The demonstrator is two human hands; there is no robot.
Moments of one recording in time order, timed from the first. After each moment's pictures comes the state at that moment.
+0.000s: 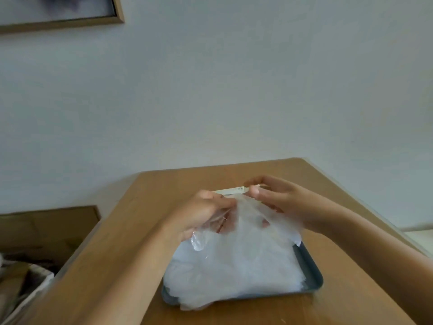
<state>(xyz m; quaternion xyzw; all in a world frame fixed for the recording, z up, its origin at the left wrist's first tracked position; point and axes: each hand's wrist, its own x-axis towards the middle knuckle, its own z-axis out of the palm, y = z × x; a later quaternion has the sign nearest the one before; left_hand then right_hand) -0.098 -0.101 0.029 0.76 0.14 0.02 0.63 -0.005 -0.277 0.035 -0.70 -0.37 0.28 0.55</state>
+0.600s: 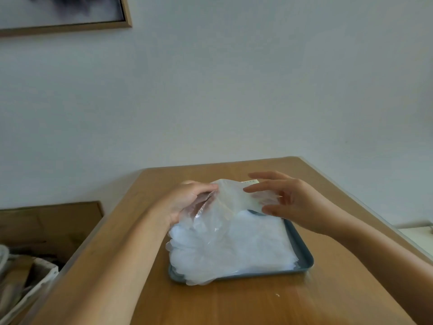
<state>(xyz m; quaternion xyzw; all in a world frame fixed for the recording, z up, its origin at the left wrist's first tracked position) -0.118 -0.077 0.037 0.70 0.18 0.03 0.69 -0.025 -0.307 0.025 -0.75 -0.53 -0.01 0.39</state>
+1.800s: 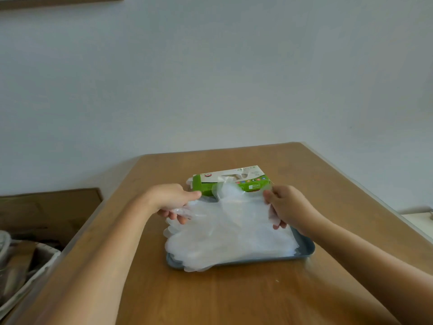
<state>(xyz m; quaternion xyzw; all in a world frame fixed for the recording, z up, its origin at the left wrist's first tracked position) -0.118 -0.051 0.024 0.91 0.28 -0.15 0.26 -0.015 -0.276 -0.024 -0.86 -0.21 0.13 0.45</state>
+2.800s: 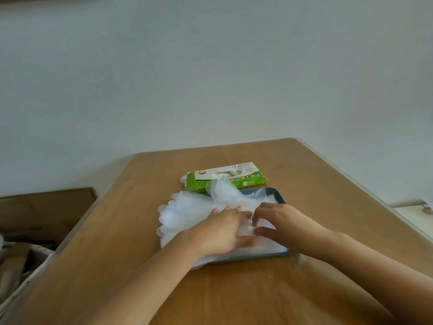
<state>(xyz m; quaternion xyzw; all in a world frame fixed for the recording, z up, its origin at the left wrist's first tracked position) -0.105 -0.137 -0.044 0.99 -0.04 -0.05 0.15 -0.027 -0.301 -0.040 -0.87 -0.48 0.03 0.11</state>
